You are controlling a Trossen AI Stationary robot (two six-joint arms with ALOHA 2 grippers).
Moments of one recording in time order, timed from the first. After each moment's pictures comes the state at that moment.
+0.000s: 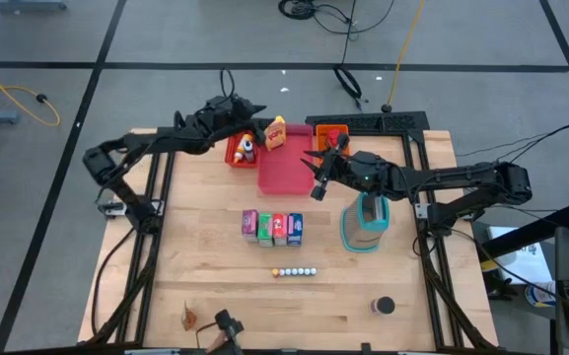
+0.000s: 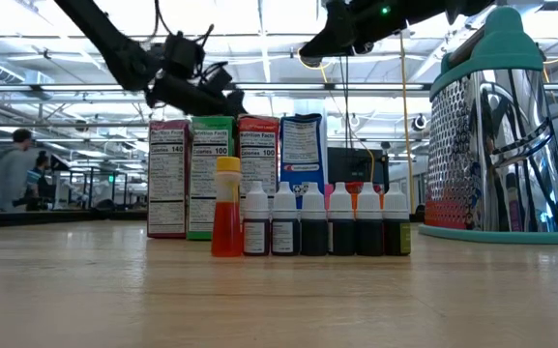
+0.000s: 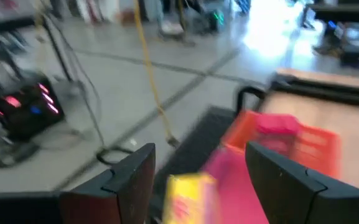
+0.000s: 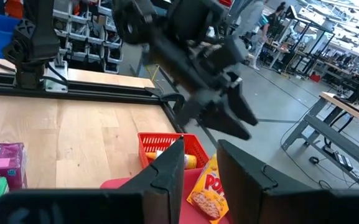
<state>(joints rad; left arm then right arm) 0.71 1.62 0.92 0.48 0.14 0.12 -0.10 1.33 0.90 0.28 0.39 -0.27</state>
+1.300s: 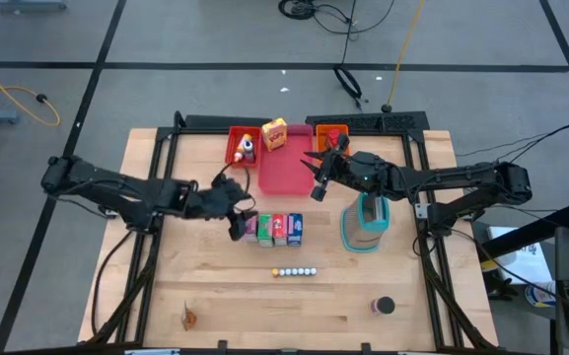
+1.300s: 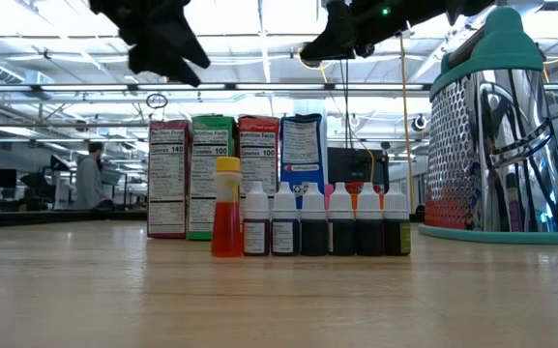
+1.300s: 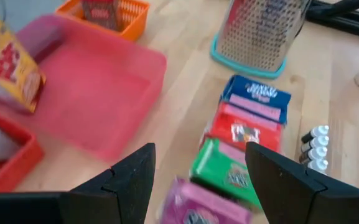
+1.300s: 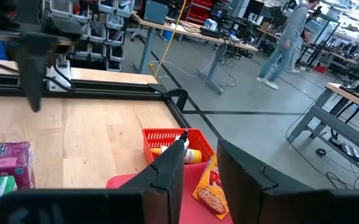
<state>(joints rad) -0.17 1.21 0.92 -0.43 -0.39 -0.44 -0.10 1.33 0.90 0.26 0.39 -0.23</state>
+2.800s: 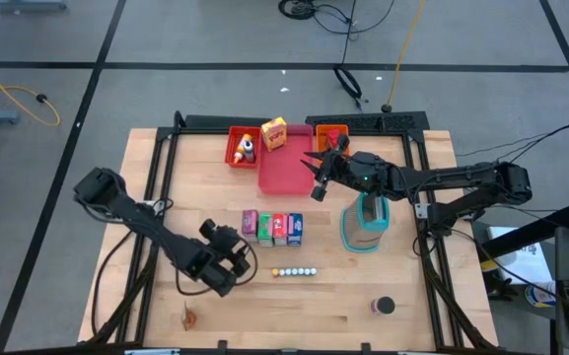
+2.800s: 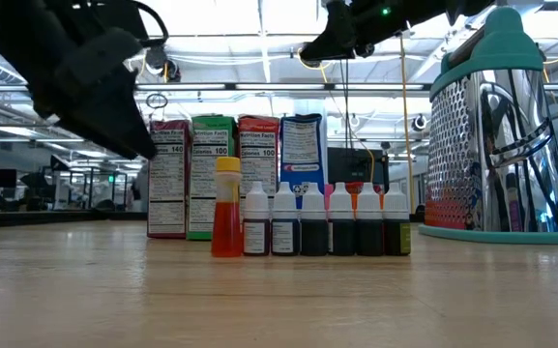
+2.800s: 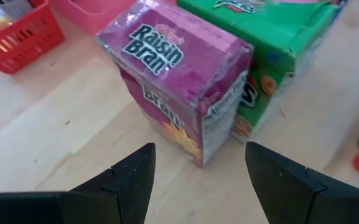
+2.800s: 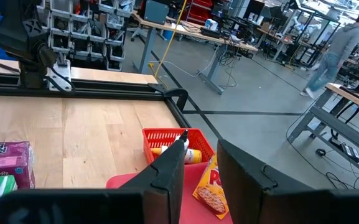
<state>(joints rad) -0.58 1.62 0.92 -0.65 -0.80 -1.19 -0.10 1.33 0.90 0.26 0.39 -0.23</state>
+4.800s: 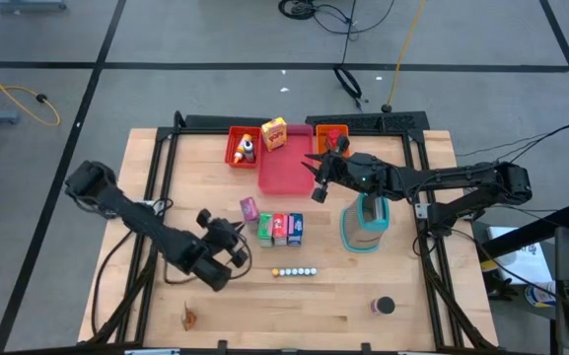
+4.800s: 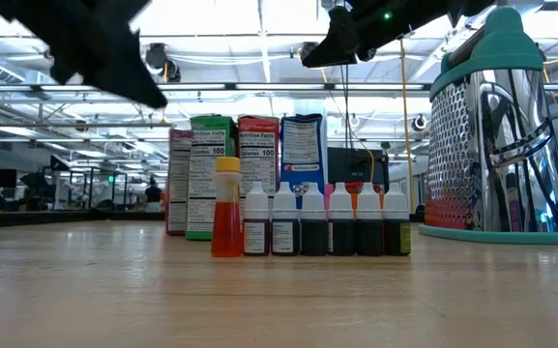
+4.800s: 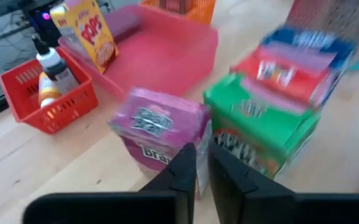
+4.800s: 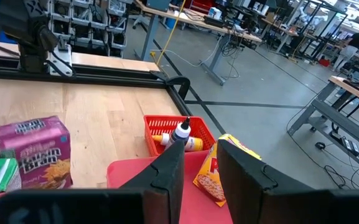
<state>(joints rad) -0.56 1.49 0.92 -0.66 -1.00 -1.09 -0.10 1.33 0.90 0.21 0.39 -0.23</state>
